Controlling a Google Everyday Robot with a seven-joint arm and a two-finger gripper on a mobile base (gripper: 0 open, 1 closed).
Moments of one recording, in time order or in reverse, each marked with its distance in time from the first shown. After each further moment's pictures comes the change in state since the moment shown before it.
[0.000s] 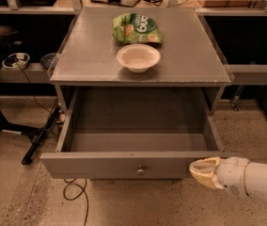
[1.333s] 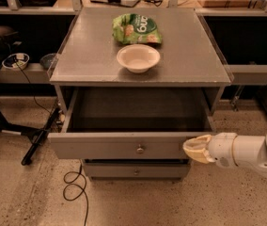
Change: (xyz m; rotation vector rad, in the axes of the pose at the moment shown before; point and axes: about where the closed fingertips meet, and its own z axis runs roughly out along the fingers) arm -0.038 -0.049 0.029 -0.018 -0.001 -0.064
